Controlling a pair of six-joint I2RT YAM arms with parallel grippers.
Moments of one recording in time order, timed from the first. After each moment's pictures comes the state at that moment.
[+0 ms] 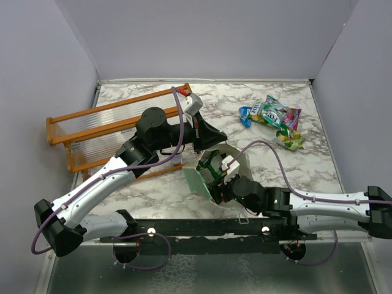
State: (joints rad) left arm -0.80 1.13 1.14 0.03 0.52 -0.39; right arm 1.32 1.00 0.54 -0.01 0.45 0.32
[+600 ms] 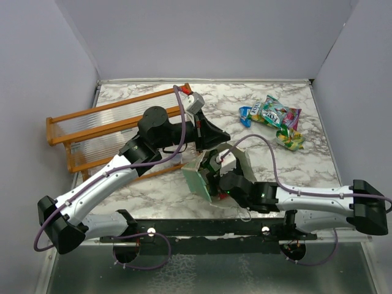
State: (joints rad) left arm -0.80 1.16 1.14 0.10 0.58 -0.44; right arm 1.29 1.12 0.62 -0.08 0.69 0.37
